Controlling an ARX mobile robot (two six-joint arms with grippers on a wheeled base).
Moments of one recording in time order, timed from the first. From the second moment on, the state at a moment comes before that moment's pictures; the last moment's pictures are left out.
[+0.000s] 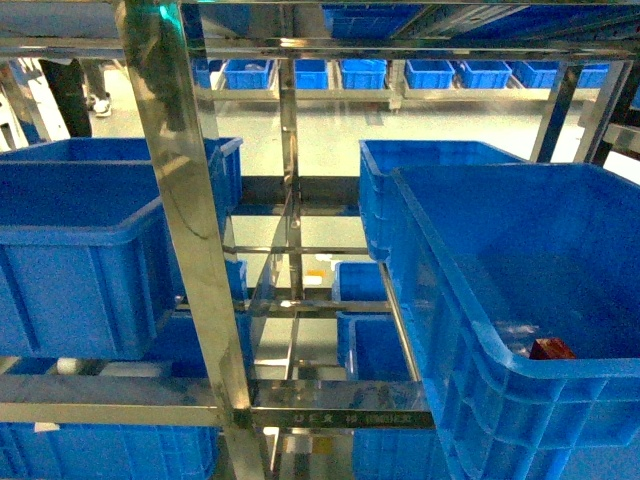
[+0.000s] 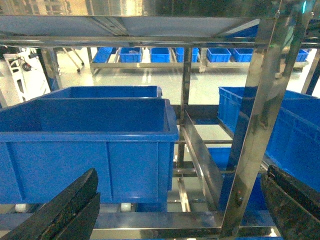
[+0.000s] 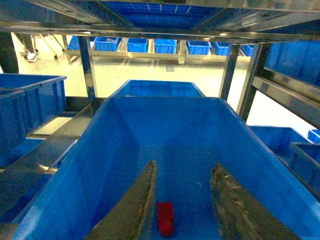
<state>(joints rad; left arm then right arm) 0.00 0.01 0.02 0.00 0.00 0.00 0.08 1.06 0.08 0.96 0.08 -0.01</state>
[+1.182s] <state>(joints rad) 0.00 0.01 0.02 0.00 0.00 0.00 0.00 0.31 0.01 0.31 0.00 0.00</state>
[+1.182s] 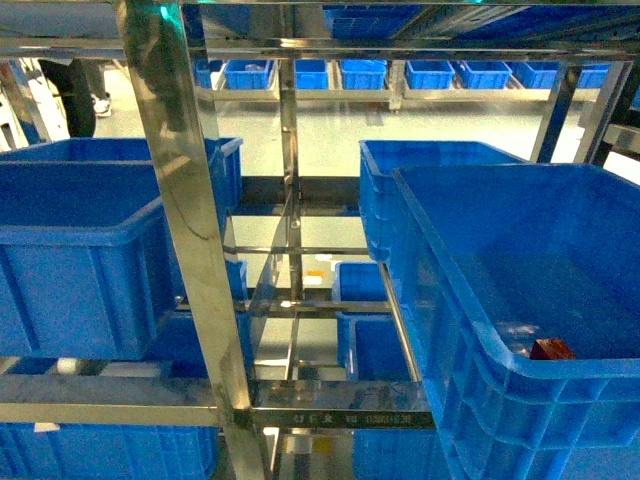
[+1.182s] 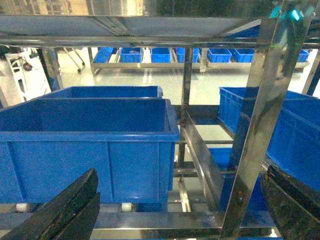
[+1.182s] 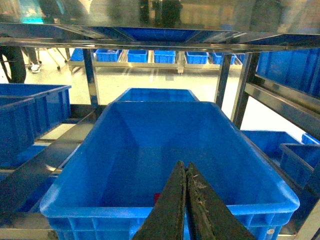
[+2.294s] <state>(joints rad) 0.00 0.01 0.02 0.00 0.00 0.00 0.00 0.00 0.01 0.00 0.00 0.00</state>
